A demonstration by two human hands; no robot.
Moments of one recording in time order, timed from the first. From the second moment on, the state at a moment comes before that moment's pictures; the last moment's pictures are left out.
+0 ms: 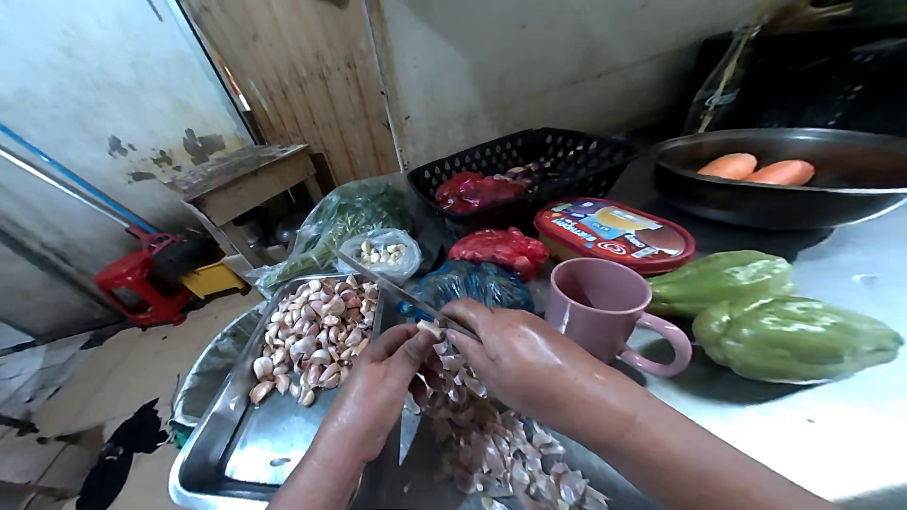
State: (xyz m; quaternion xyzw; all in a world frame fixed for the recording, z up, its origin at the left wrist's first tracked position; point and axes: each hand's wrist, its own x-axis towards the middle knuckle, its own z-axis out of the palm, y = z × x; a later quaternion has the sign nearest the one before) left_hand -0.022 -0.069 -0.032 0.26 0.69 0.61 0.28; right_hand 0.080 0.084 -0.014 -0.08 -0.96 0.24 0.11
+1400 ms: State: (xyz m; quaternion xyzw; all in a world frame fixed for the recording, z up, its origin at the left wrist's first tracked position) left_hand -0.011 -0.049 -0.042 0.16 0.67 0.71 0.17; right_hand 0.075 0.073 -0.029 -0.08 -0.96 0.14 0.23
